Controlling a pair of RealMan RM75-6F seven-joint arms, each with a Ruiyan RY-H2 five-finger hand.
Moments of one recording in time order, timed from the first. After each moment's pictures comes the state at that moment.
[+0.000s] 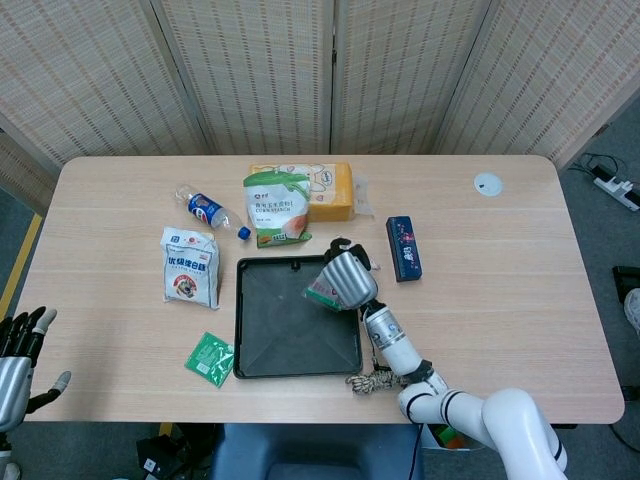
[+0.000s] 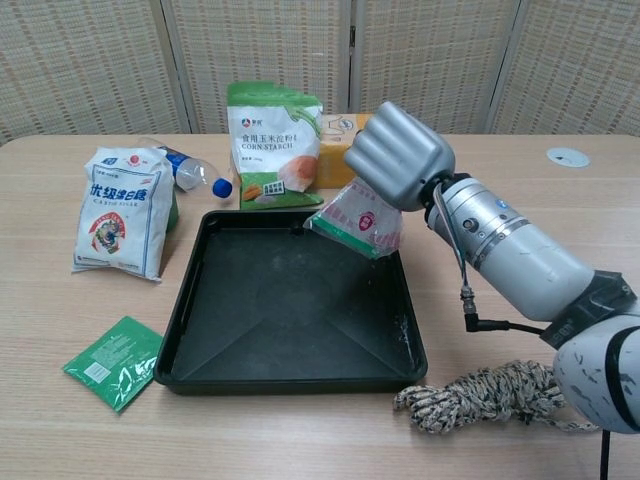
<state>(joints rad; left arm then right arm) -0.02 -1.11 -0.01 -1.64 1.53 1.55 0.11 0.89 -2.03 0.16 -0.77 -1.37 1.20 -1.11</state>
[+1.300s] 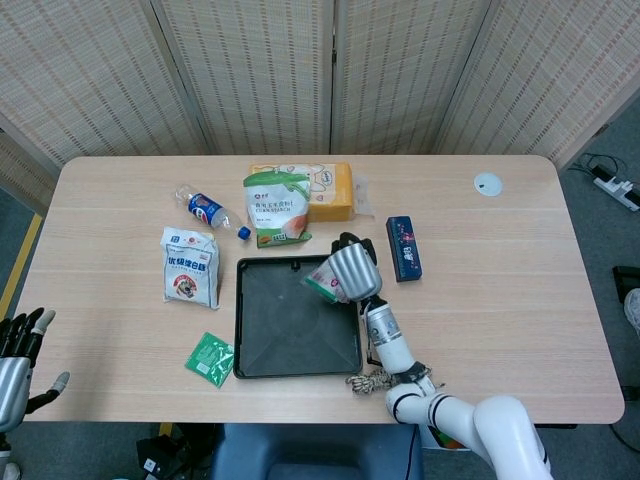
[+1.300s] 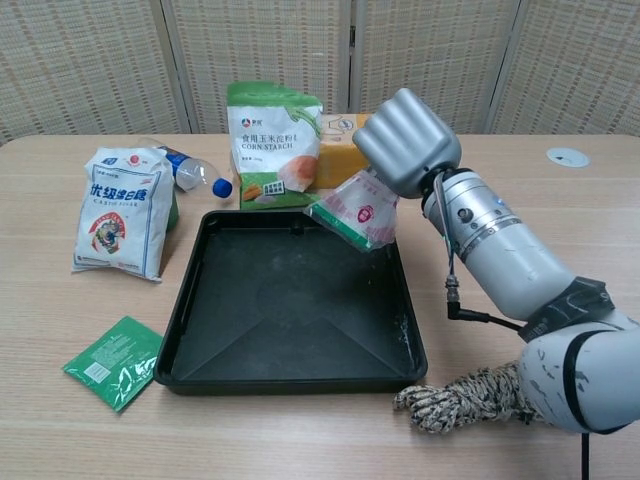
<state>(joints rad) -0.02 -1.11 -0.02 -1.63 1.52 1.54 0.12 0.88 -2.11 0.29 -0.71 -1.33 1.22 -1.02</state>
